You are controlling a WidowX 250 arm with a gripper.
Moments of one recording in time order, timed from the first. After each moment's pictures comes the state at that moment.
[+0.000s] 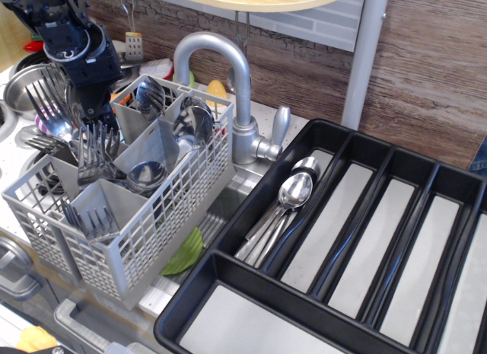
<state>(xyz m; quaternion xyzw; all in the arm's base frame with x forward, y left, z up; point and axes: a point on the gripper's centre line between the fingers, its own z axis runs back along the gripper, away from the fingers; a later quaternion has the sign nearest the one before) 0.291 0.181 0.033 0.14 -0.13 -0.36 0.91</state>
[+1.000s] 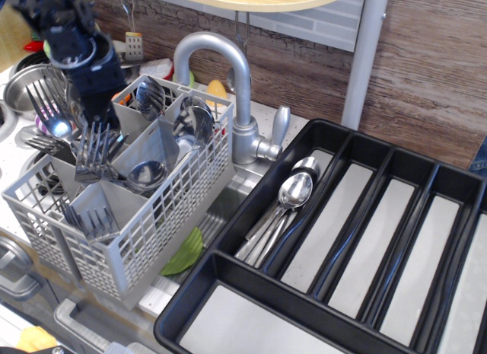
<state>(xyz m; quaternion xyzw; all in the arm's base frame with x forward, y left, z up) 0.284 0.162 0.045 0.11 -0.08 -0.33 0.93</state>
